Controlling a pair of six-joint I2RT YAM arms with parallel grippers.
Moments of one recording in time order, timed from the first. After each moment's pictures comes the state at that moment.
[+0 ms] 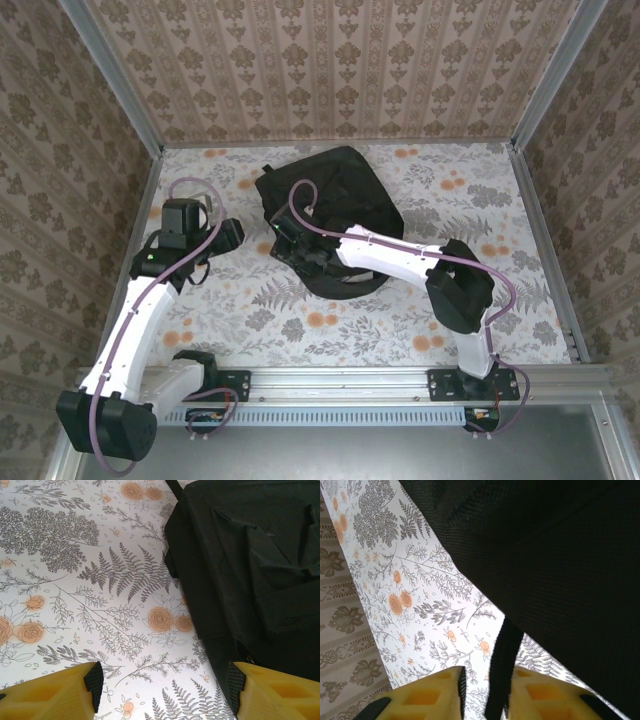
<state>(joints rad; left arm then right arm) -0.21 0.97 0.92 -0.70 0.08 -0.41 0.92 1.96 1.58 -0.53 0.00 1.34</state>
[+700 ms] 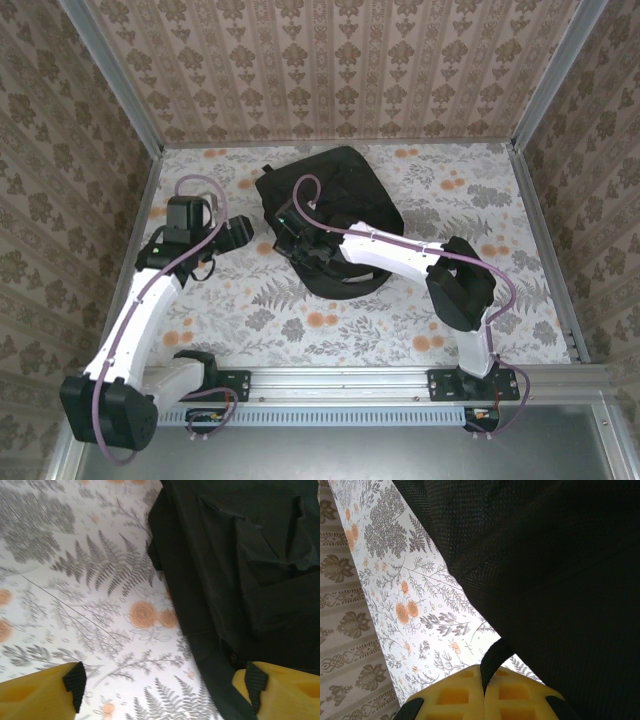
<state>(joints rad) -0.20 1.05 0.91 -0.65 0.17 -0.46 0.89 1.96 1.56 -0.47 -0.02 1.30</state>
